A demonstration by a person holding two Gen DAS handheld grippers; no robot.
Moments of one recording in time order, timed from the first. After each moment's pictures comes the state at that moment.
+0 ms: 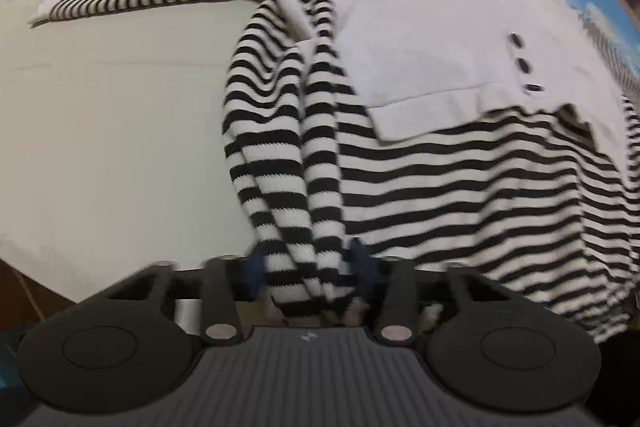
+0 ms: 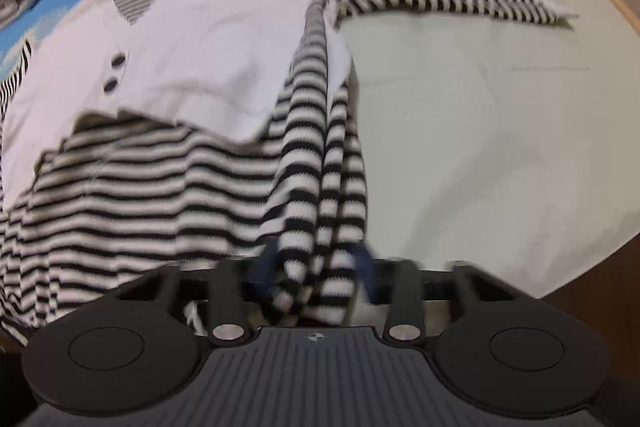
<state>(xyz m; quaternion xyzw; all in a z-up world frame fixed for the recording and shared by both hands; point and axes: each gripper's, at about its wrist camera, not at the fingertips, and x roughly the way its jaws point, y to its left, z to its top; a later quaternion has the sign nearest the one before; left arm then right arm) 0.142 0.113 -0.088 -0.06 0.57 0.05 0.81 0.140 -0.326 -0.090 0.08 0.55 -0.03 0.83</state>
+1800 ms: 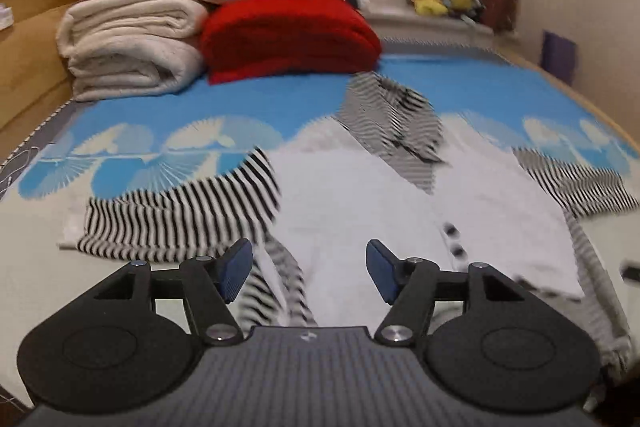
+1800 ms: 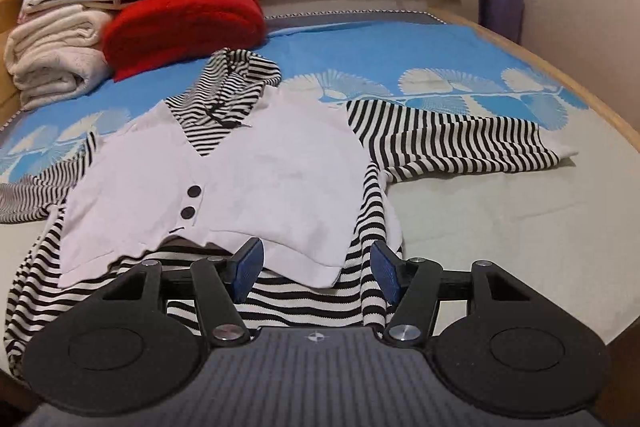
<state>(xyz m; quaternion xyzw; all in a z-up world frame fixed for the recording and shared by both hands) 0.167 0.091 0.043 0.01 0.32 0.03 0.95 0.128 -0.288 -0.019 0.05 0.34 -0.01 0.94</state>
